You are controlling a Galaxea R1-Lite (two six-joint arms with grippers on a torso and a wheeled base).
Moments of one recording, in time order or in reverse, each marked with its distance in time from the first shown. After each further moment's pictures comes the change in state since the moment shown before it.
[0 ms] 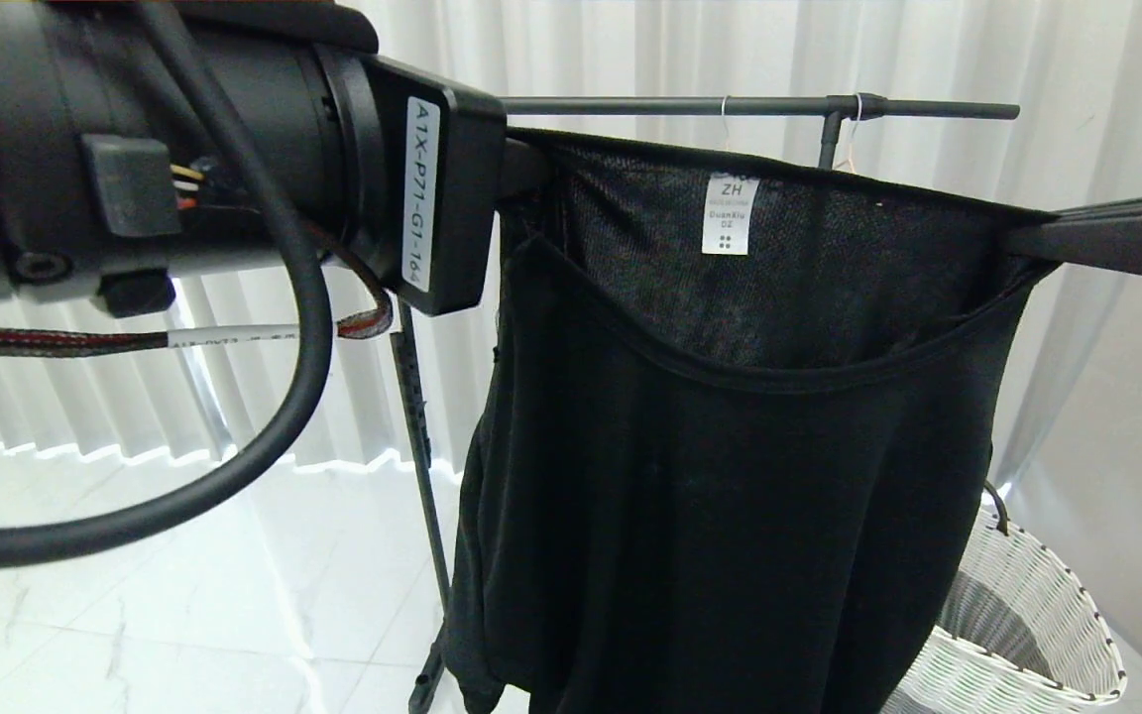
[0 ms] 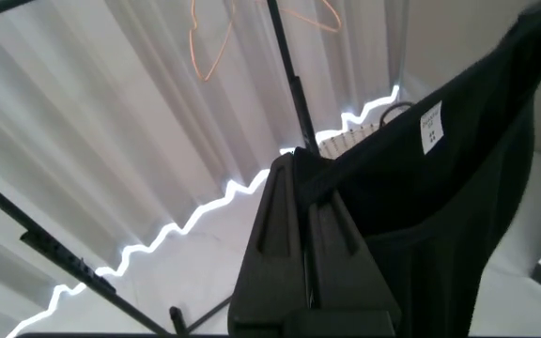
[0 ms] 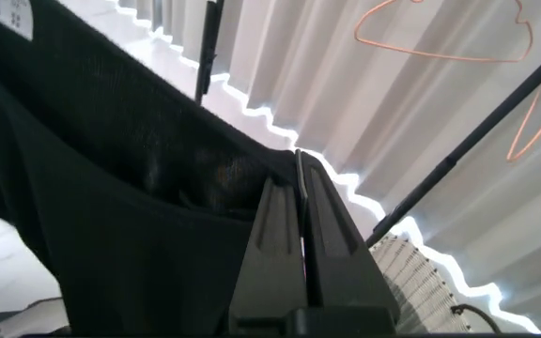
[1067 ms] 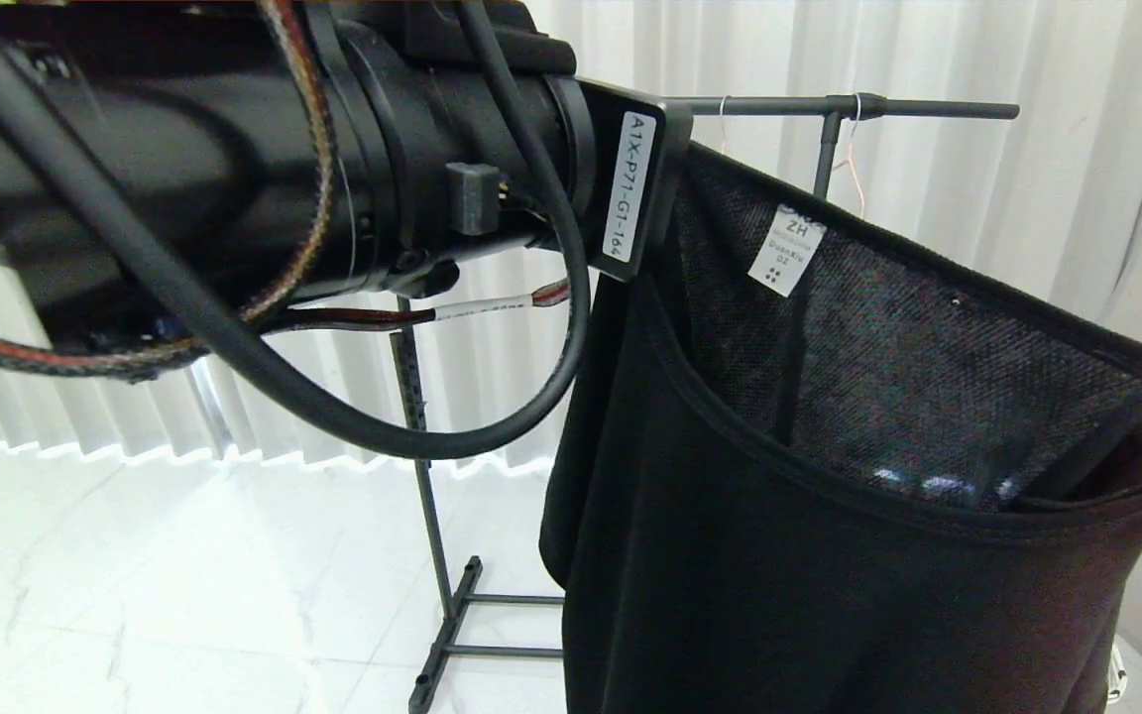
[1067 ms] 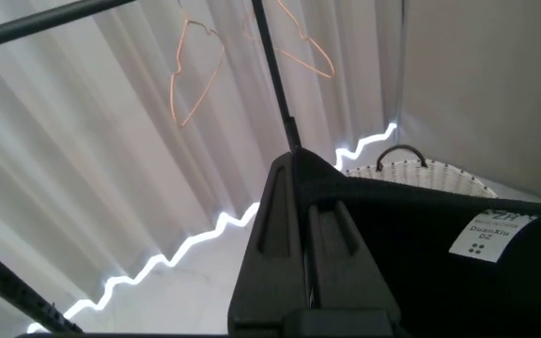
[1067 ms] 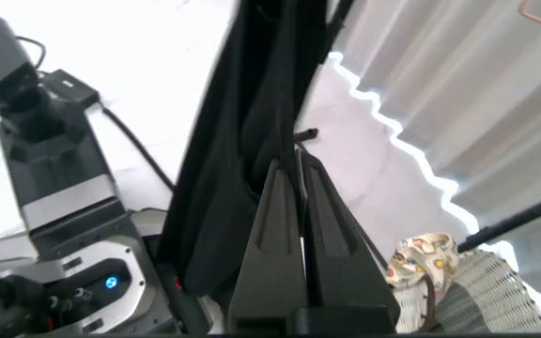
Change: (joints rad) left arm 0.000 0.150 -0.006 -0.250 0.000 0.011; right arm 0.167 -0.154 0.072 0.200 0.181 0.000
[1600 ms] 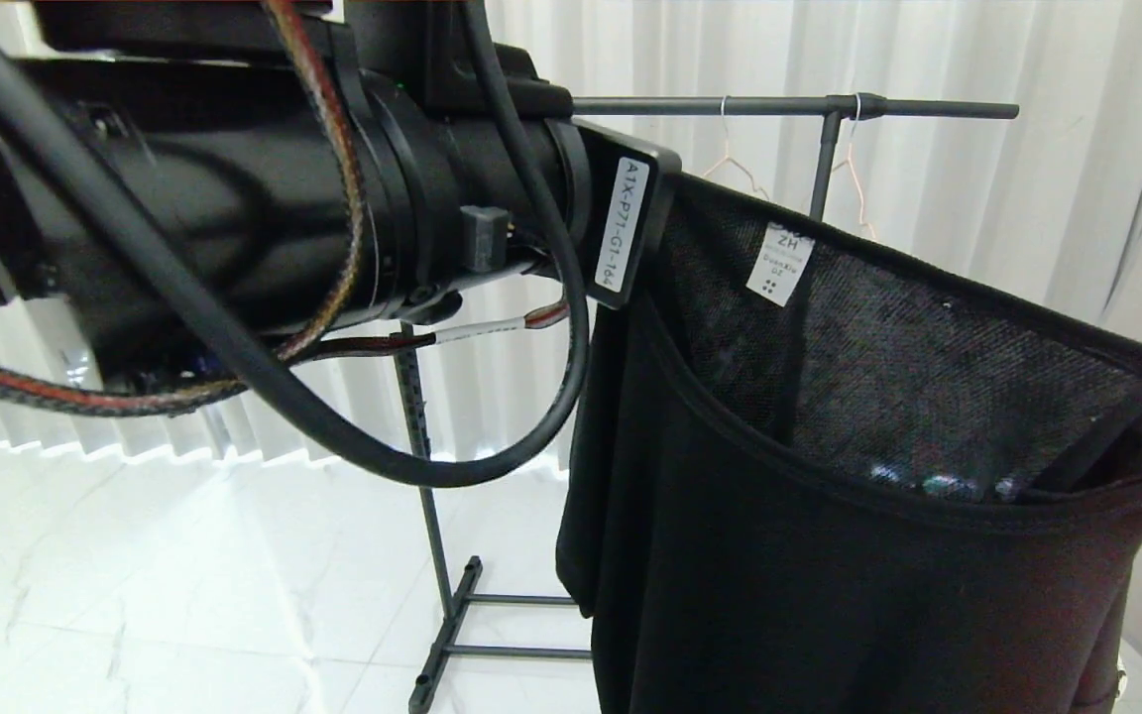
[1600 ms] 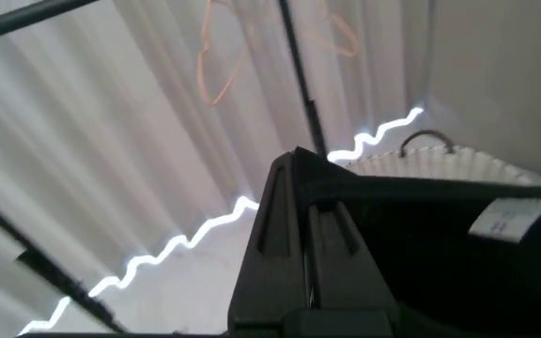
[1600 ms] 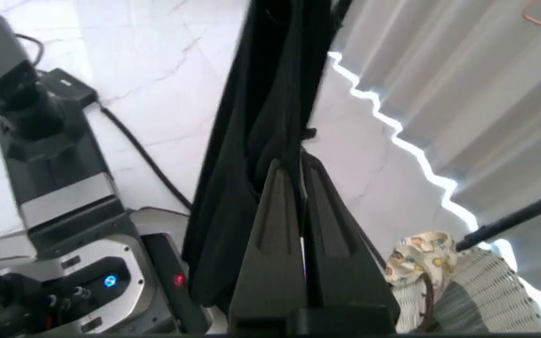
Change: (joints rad) left arm 0.000 -0.004 0.036 0.003 0.065 0.021; right arm -0.016 -0.005 0.010 -0.004 -0.037 0.000
